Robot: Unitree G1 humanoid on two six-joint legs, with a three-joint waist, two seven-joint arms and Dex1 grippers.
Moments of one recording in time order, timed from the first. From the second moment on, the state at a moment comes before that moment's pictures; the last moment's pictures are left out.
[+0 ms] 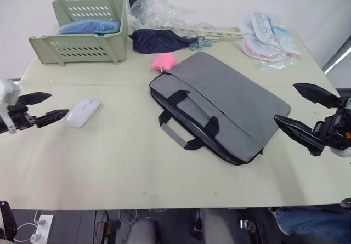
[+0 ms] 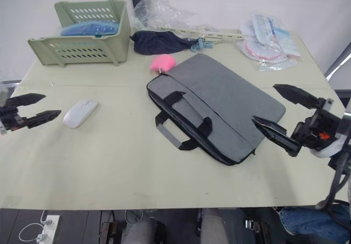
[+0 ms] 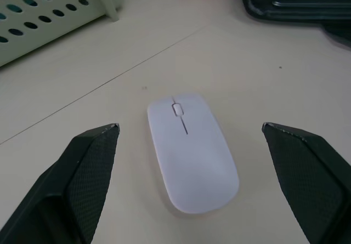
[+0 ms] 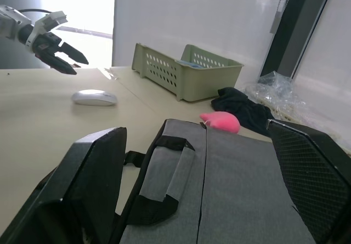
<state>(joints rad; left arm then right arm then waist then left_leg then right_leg) -0.60 1.04 0.25 0.68 -0.27 0.19 -1.12 -0.02 -0.79 -0.60 -0.42 0.87 0.28 1.02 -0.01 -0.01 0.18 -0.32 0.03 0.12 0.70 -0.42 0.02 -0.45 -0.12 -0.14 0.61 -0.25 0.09</state>
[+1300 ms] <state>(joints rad) -0.75 0.84 0.02 0.69 -0.07 0.32 -0.89 -0.01 -0.79 -0.60 -0.44 0.86 0.29 1.00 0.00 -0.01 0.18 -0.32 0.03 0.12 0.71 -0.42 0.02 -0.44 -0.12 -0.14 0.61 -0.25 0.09</state>
